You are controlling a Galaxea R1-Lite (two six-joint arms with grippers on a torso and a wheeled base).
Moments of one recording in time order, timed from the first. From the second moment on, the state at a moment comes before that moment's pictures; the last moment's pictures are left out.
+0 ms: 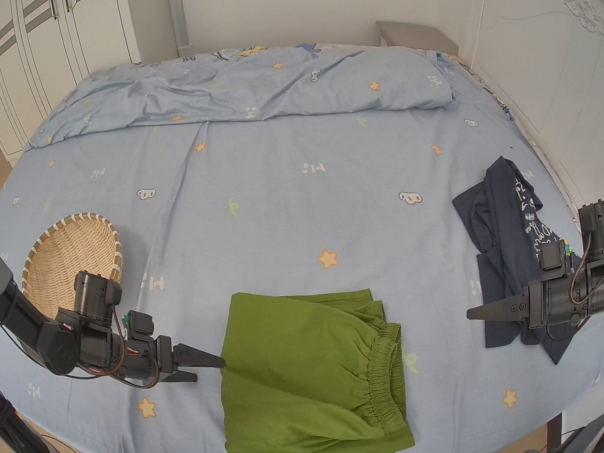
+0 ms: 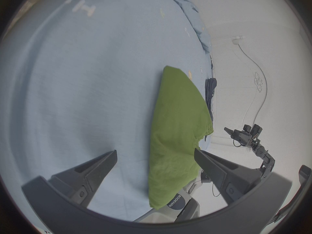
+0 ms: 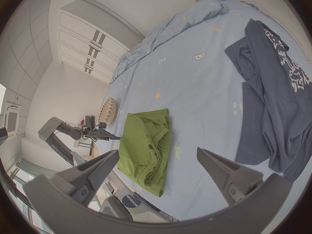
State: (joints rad) left arm -0.13 1.79 -0.42 -0.43 -0.75 -0.45; right arm 0.18 1.38 -0.69 0.08 0.60 0.20
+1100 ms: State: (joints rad) left arm -0.46 2.05 -0.39 -0.95 -0.75 -0.70; right arm 0.18 1.35 -0.69 0.08 0.60 0.20
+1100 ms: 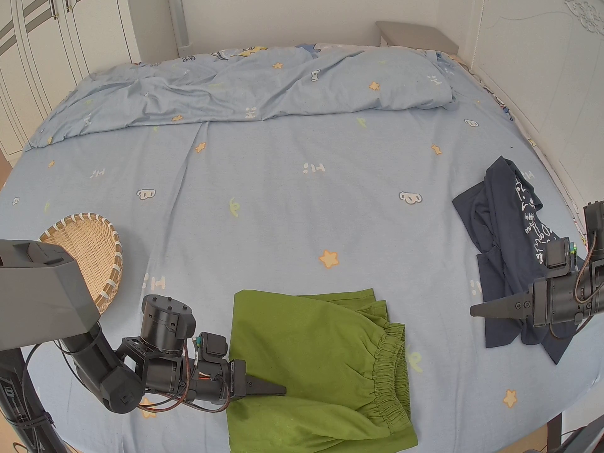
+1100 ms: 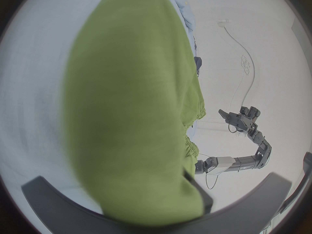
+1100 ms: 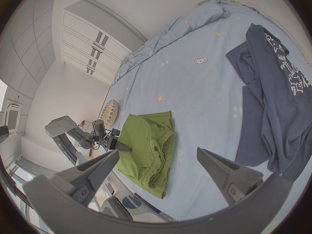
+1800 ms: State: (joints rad) left arm -0.31 1.78 -0.91 0.03 -0.79 -0.61; right arm 0.21 1.45 -0.96 0.16 0.59 0.23
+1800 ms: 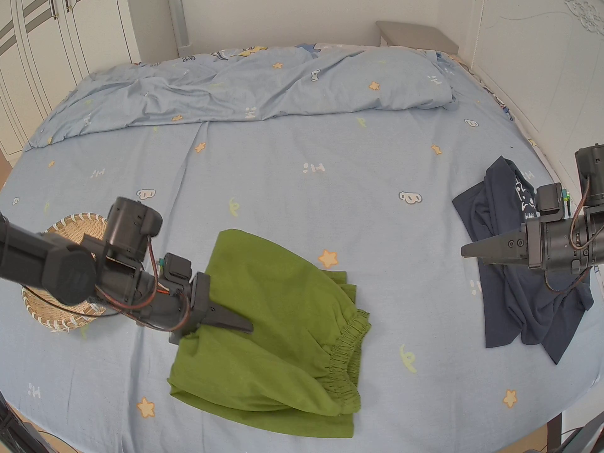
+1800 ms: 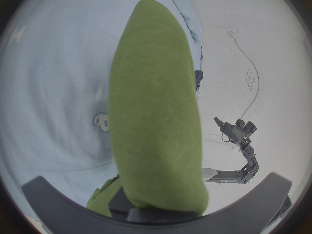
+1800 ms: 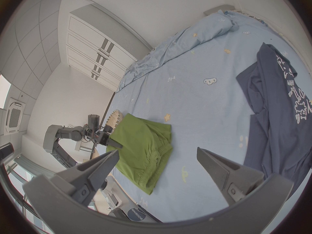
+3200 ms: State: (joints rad) left arm -0.23 1.70 -1.19 0.35 -0.78 -0.39; right arm 0.27 1.55 -0.99 0.16 0.59 0.24
